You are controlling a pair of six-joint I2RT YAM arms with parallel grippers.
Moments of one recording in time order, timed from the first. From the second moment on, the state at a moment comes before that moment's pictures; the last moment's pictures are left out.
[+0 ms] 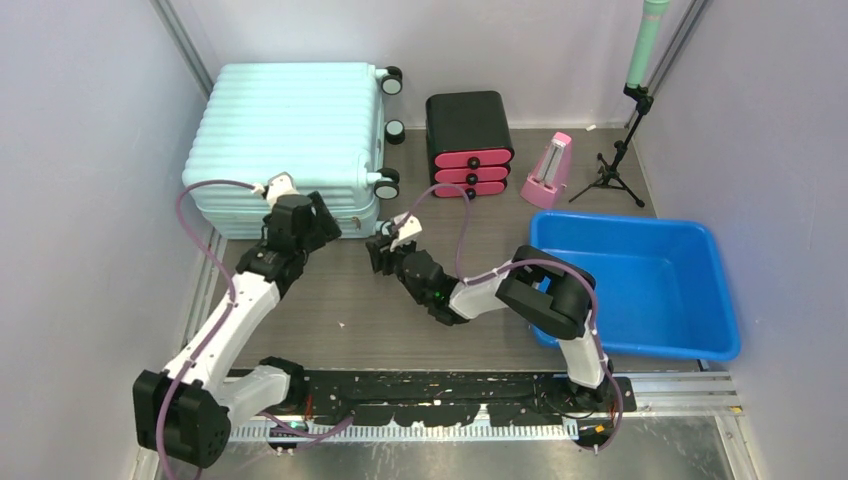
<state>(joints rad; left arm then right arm) -0.28 1.06 0.79 -0.34 -0.35 -0.58 1.07 2.01 0.93 1.06 0.47 0.21</state>
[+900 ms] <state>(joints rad) -0.27 0.79 0.94 -0.63 -0.27 -0.49 1.08 2.17 1.32 0.86 0.67 0.27</state>
